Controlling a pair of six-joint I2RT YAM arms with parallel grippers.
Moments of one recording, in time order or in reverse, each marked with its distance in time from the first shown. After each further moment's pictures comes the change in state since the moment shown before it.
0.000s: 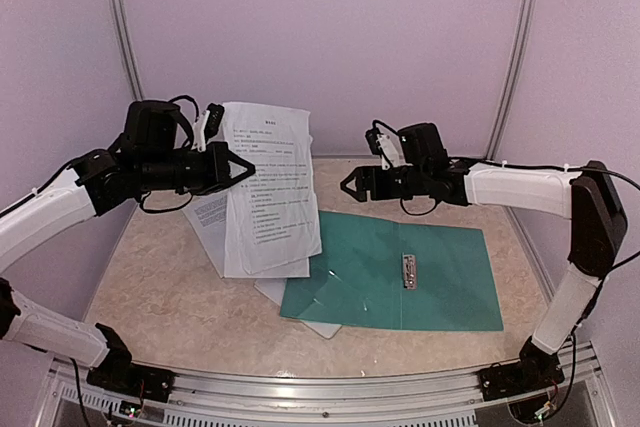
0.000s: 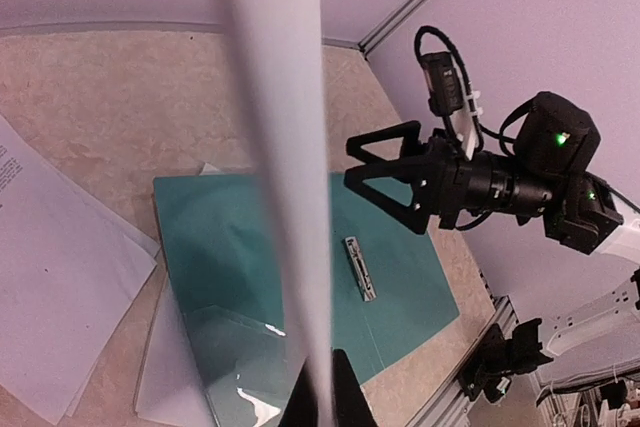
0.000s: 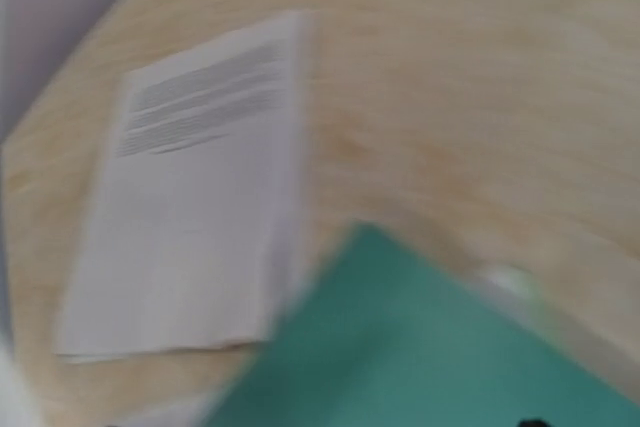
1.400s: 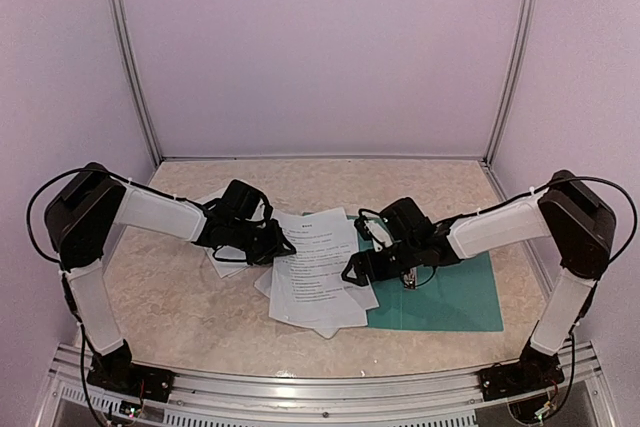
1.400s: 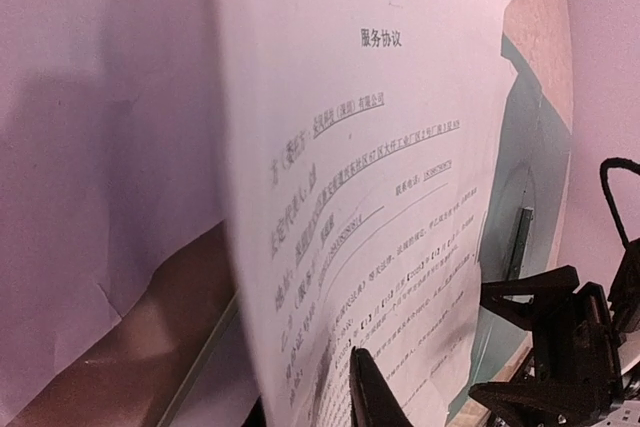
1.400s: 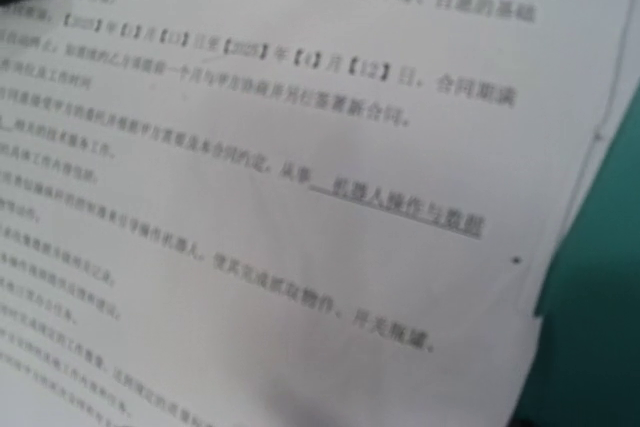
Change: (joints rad) left arm 0.019 0.673 -0.182 0.436 0.147 -0.333; right arm 0.122 0.021 -0.385 0.048 -0.030 0.098
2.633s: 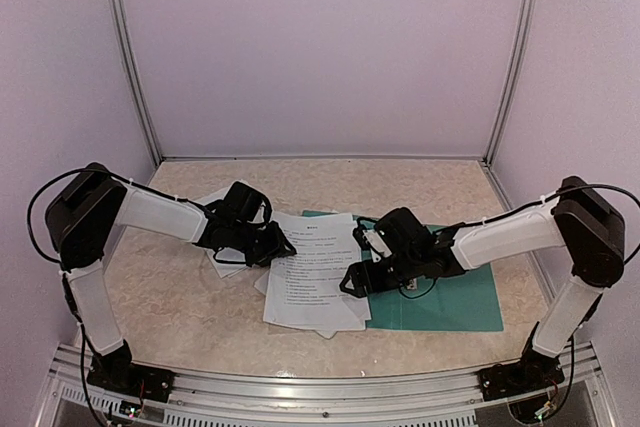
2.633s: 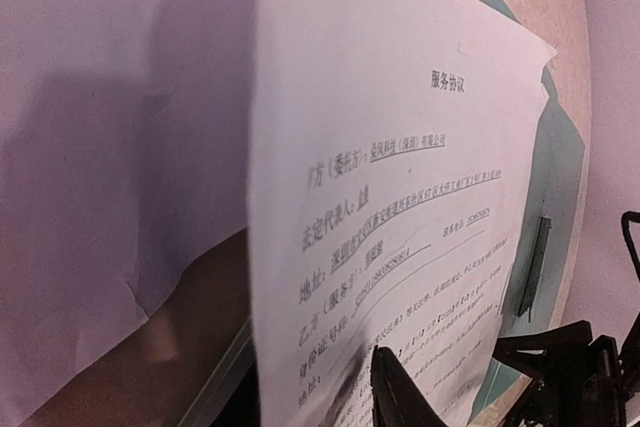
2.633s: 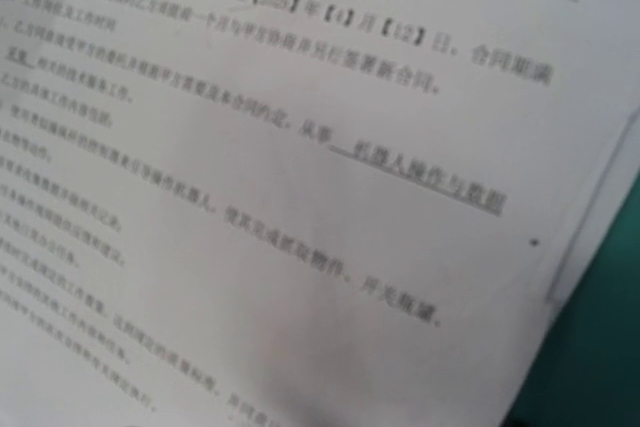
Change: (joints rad) left arm -0.012 0.002 0.000 -0.021 -0.057 0.001; right arm 0.097 -0.071 -0.047 -0.026 0.077 0.093
